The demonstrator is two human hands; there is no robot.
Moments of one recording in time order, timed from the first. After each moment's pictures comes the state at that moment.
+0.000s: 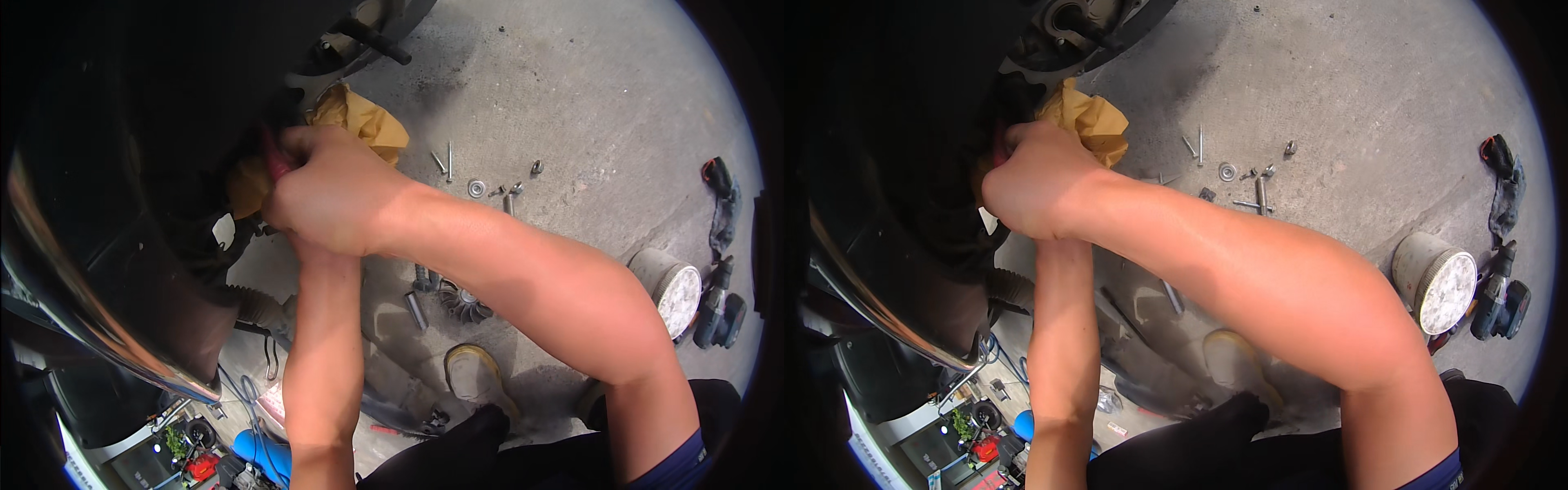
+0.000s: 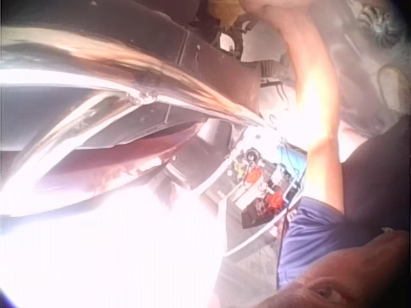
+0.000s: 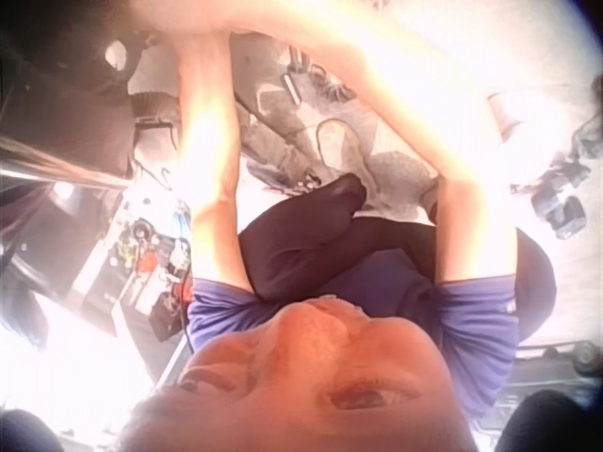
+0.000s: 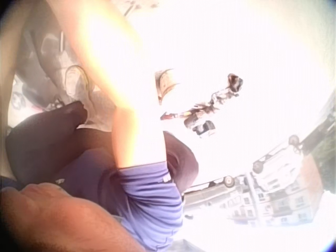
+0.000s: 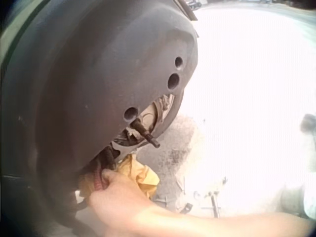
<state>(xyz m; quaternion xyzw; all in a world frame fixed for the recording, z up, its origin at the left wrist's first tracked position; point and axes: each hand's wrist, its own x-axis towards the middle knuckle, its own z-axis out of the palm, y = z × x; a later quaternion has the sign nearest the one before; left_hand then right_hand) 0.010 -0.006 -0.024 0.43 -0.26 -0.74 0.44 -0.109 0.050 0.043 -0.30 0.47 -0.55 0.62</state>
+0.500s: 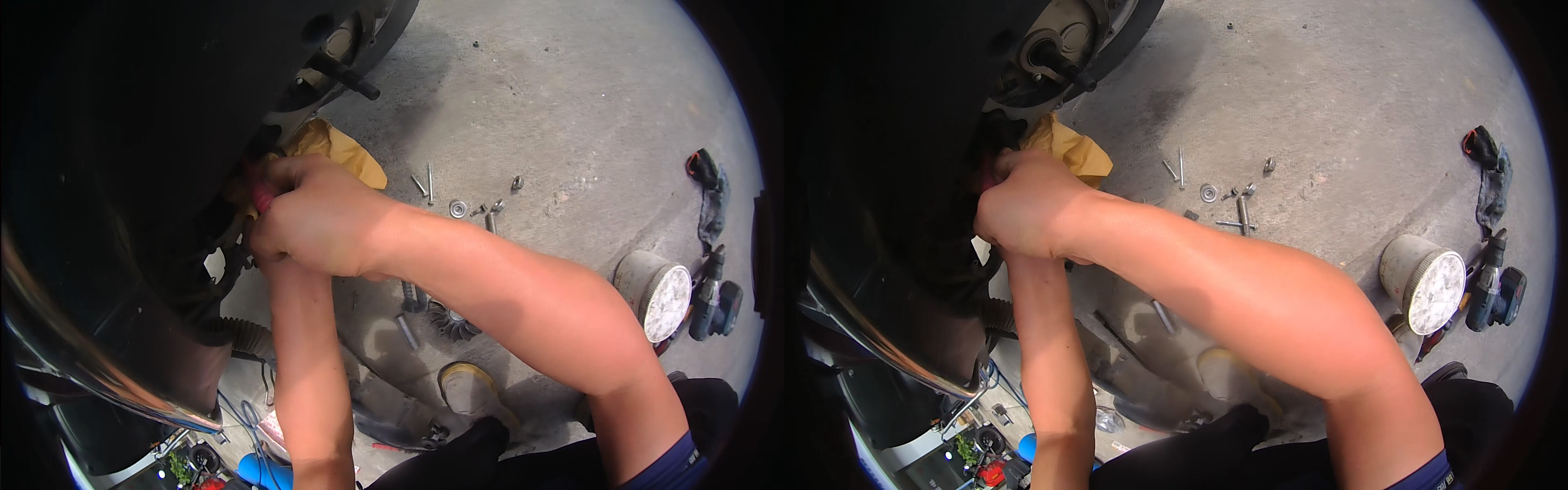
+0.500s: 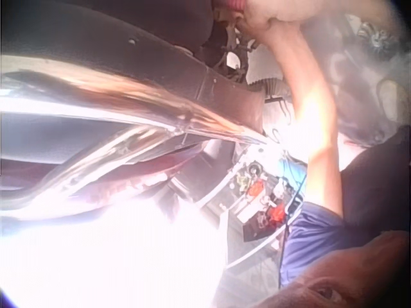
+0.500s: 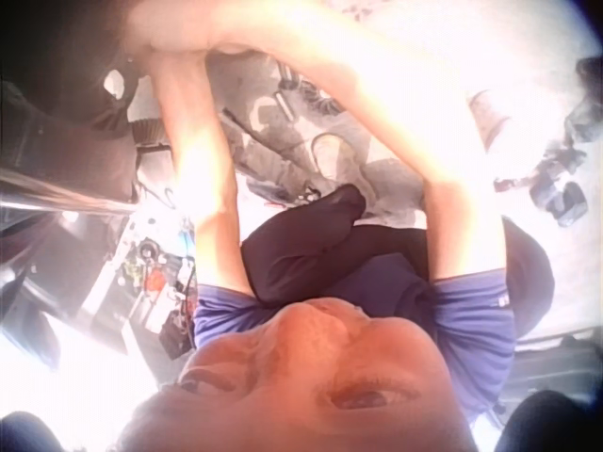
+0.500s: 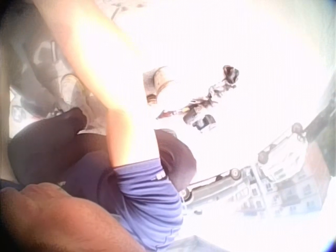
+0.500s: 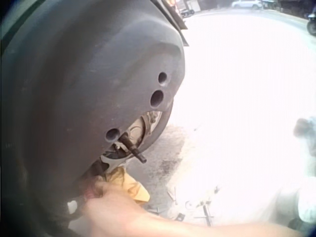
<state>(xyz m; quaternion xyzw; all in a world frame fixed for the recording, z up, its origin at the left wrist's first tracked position) 0.002 -0.034 -0.016 0.47 -0.28 -0.71 0.44 -0.126 0.050 0.039 -0.26 0.40 -0.56 0.68</state>
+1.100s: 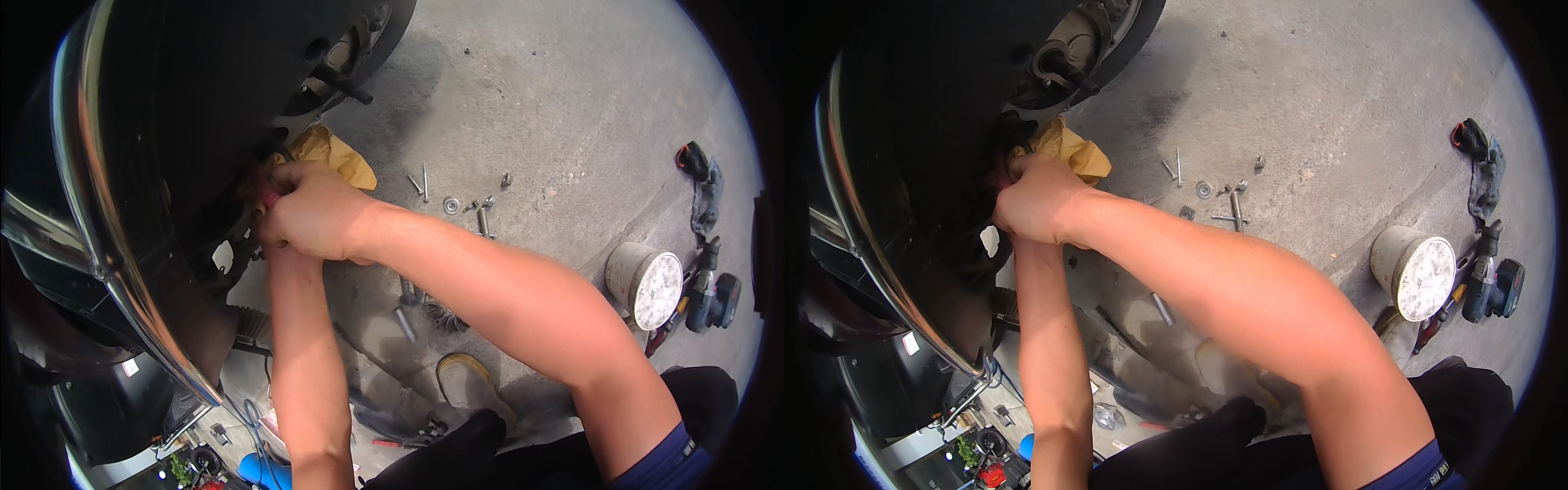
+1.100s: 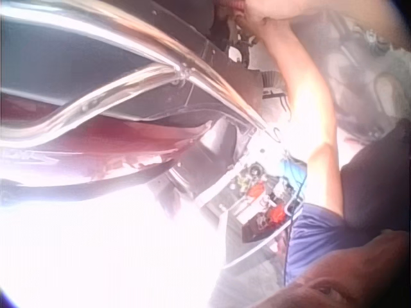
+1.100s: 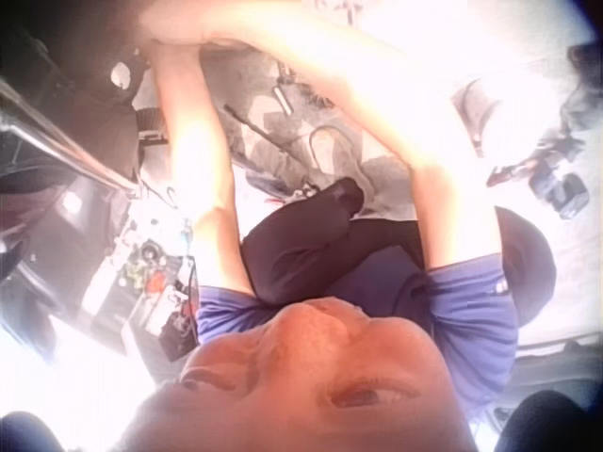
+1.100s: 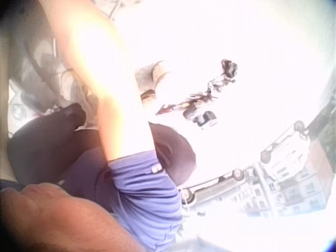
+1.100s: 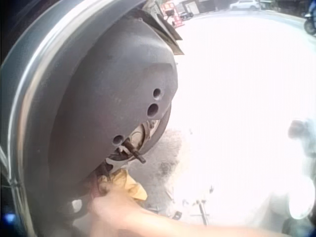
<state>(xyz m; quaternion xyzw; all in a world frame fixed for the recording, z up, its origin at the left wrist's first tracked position) 0.004 -0.039 -0.013 0.52 -0.29 -0.67 0.44 -0.111 0.049 0.037 -0.29 0.44 -0.55 0.65</state>
